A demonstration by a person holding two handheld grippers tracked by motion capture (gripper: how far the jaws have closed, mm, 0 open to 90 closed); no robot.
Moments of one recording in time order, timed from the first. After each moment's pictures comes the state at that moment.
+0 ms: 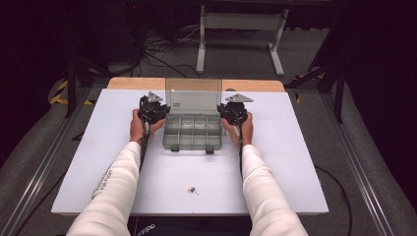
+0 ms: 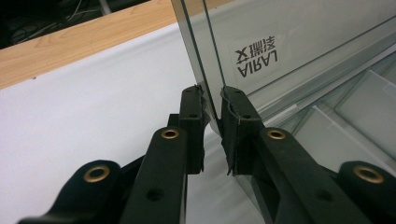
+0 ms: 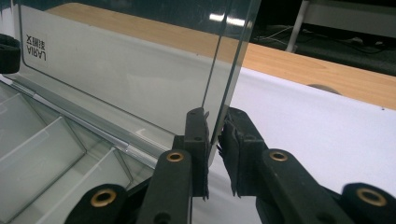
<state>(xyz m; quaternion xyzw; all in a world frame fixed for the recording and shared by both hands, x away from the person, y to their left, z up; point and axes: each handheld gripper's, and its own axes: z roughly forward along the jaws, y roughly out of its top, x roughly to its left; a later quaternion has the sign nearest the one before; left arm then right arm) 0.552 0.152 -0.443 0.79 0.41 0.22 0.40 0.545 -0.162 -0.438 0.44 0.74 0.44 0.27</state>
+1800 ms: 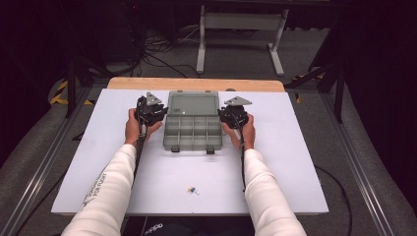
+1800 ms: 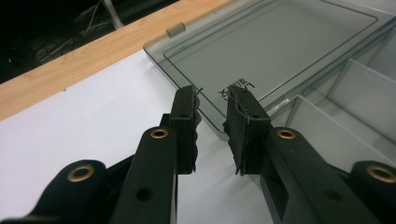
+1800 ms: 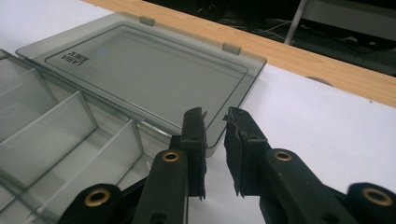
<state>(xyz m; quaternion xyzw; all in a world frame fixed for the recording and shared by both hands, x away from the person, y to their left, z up) 0.531 0.157 -0.426 0.80 0.38 0.26 0.38 0.526 -0.159 -0.431 0.43 0.76 0.41 0.28</state>
